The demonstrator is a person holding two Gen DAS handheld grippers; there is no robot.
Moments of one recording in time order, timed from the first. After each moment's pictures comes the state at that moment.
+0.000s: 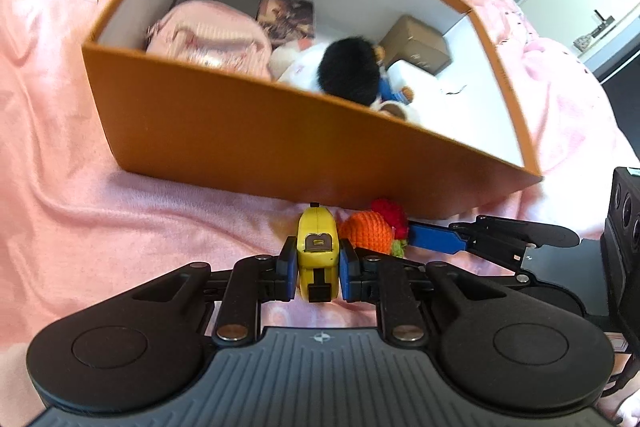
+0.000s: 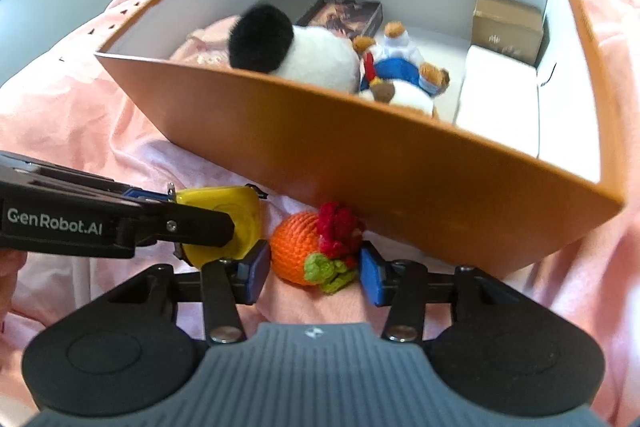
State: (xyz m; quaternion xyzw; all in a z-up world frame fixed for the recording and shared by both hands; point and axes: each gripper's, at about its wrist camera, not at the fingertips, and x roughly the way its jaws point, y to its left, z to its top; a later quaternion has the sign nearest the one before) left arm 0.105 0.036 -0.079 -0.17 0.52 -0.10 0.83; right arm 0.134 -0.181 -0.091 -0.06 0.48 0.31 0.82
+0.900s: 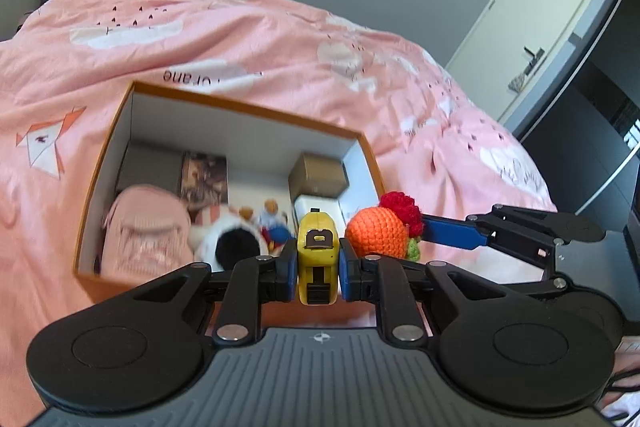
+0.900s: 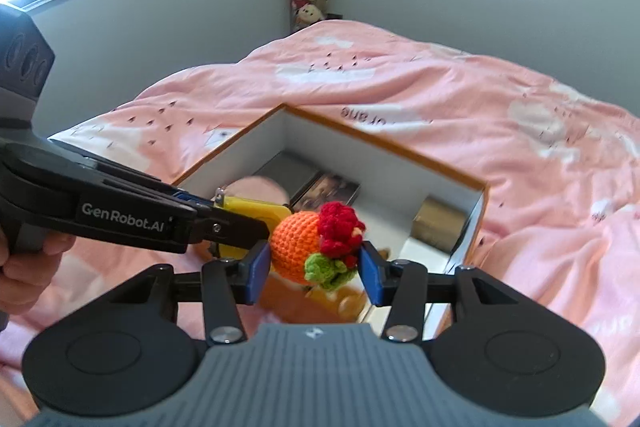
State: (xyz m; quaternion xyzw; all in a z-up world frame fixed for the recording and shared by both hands) left arm 0.123 0.016 0.026 -0.16 0.38 -0.15 0.90; right arm 0.124 -0.200 0.050 -0.12 0.32 0.32 0.88
